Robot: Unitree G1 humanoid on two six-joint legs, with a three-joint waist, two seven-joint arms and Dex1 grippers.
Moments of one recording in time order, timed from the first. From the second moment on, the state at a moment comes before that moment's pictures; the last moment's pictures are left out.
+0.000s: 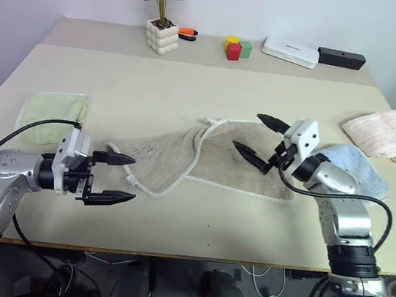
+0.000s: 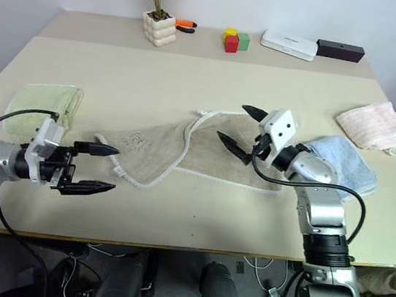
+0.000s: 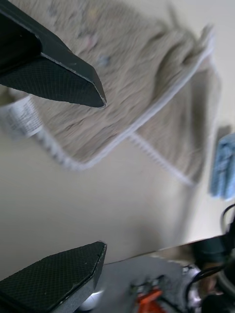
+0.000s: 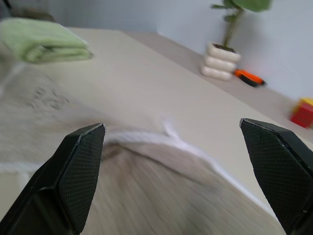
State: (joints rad) left arm -0.12 0.81 0.14 -0.09 -0.57 0.27 -1.38; right arm -0.43 -0.47 0.01 0.02 0.29 0.09 0.81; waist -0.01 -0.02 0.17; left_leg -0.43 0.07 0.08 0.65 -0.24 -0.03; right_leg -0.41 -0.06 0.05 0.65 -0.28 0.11
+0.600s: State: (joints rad) left arm -0.25 0.69 -0.14 0.07 -0.22 0.00 -1.27; right arm -0.43 -0.38 0.03 -0.03 0.28 0.08 0.74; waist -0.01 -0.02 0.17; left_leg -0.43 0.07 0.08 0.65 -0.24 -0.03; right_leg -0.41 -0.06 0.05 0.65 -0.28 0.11
